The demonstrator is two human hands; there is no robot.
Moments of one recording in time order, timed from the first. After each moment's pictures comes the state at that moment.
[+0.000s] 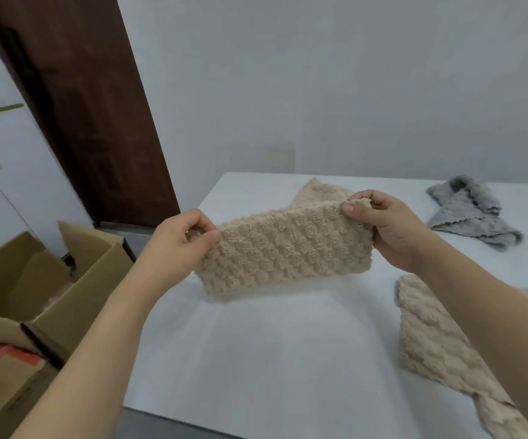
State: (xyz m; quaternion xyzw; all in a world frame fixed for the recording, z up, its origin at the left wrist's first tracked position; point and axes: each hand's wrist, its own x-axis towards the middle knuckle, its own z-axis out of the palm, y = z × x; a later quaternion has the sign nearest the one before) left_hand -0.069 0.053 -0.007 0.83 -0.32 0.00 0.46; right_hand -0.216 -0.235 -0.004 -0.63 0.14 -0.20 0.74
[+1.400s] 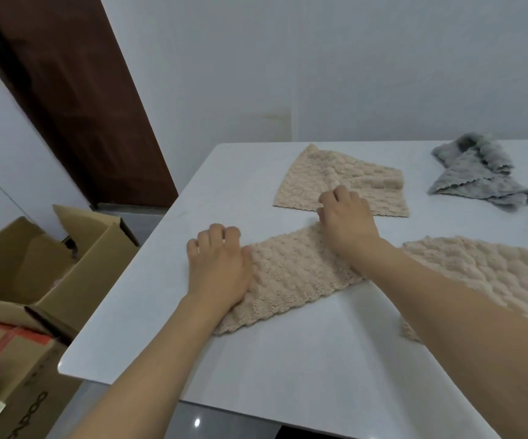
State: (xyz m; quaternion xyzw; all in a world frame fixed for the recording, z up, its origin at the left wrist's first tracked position) left_hand -0.089 -0.002 -0.117 0.93 -0.32 0.18 0.10; right_hand -0.167 -0.225 -0.089 -0.95 0.23 -0.19 0.03
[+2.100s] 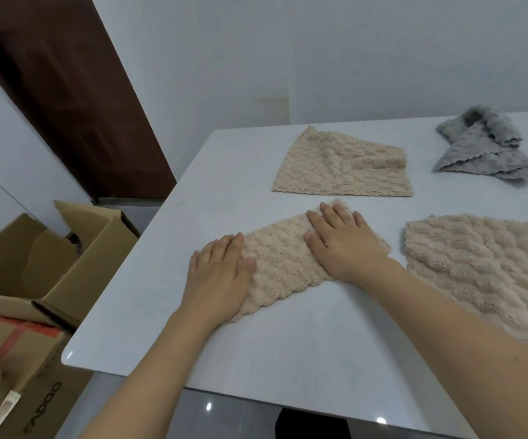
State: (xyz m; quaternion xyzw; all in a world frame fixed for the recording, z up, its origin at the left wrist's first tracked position) left_hand -0.105 0.021 -0.131 0.94 -0.33 -0.03 0.12; right_hand -0.201 -0.201 -0.131 -0.97 0.20 -0.03 0.11
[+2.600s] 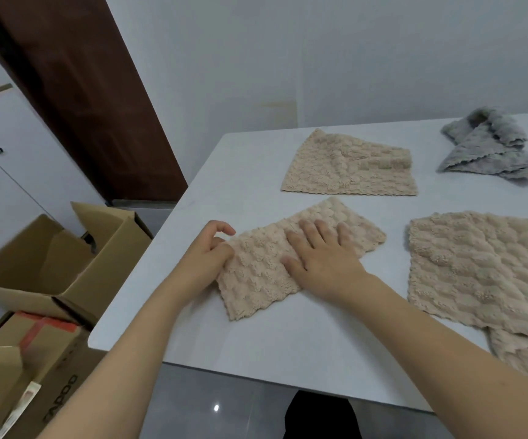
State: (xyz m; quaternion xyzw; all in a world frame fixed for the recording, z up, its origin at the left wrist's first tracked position) left_hand -0.086 0.049 -0.088 0.82 -0.23 -0.20 0.48; right_hand -0.208 -0.142 -0.129 -0.98 0.15 -0.01 0.09
